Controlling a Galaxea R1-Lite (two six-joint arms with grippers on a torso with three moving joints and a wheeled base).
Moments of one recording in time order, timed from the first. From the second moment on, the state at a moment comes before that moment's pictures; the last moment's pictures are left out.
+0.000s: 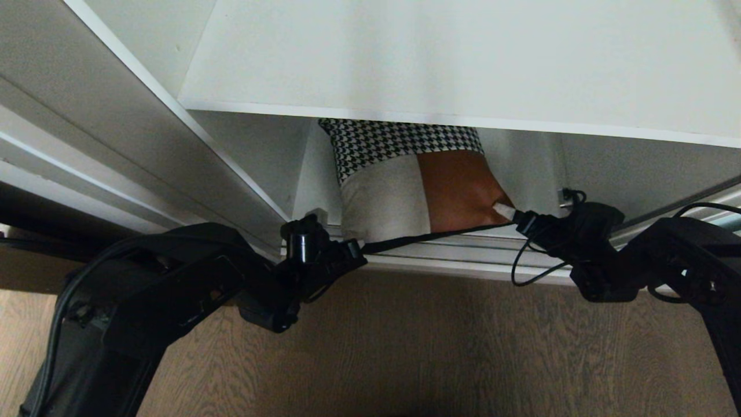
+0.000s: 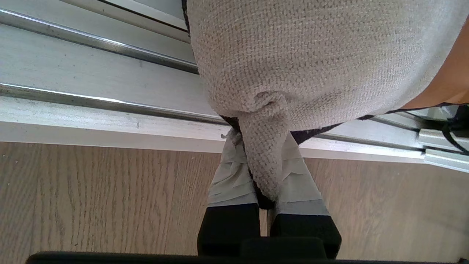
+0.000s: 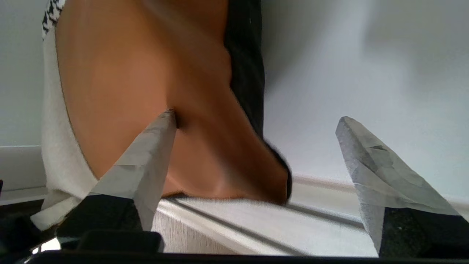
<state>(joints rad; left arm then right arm) -0.40 2.43 -1.25 -1.05 -0.09 -0.50 -0.05 2.53 -1.45 -1.18 0.52 0.66</state>
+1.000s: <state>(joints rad) -0.40 2.45 -1.28 -1.04 -0.09 -0.50 -0.09 2.56 -1.53 -1.11 0.48 0.67</state>
